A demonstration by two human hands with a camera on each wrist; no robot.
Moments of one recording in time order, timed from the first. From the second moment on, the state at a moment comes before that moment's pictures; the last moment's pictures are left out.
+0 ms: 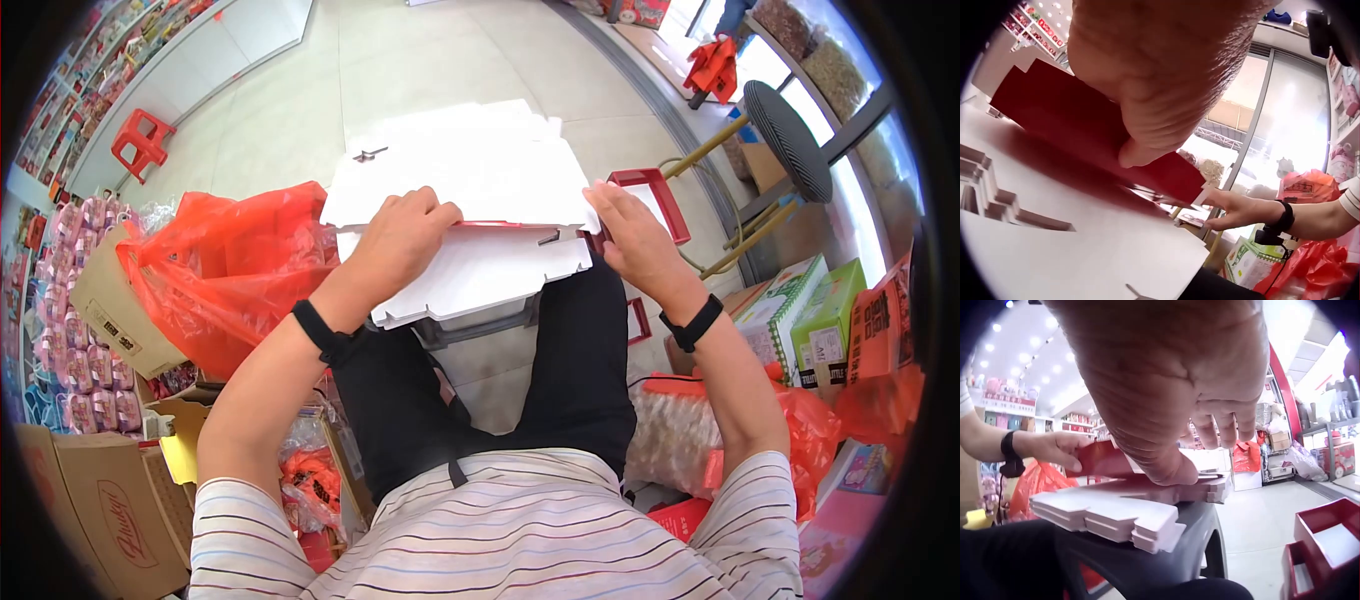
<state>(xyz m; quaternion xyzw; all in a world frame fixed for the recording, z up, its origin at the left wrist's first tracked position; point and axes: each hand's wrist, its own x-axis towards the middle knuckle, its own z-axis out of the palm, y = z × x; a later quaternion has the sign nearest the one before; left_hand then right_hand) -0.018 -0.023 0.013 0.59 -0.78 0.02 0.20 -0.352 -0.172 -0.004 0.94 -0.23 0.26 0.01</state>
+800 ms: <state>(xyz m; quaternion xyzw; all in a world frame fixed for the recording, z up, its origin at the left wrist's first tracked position) -0.007 0.010 0.030 0.52 -0.85 0.06 -0.02 -0.271 -0.084 -0.003 0.97 -0.10 0.16 -0.15</state>
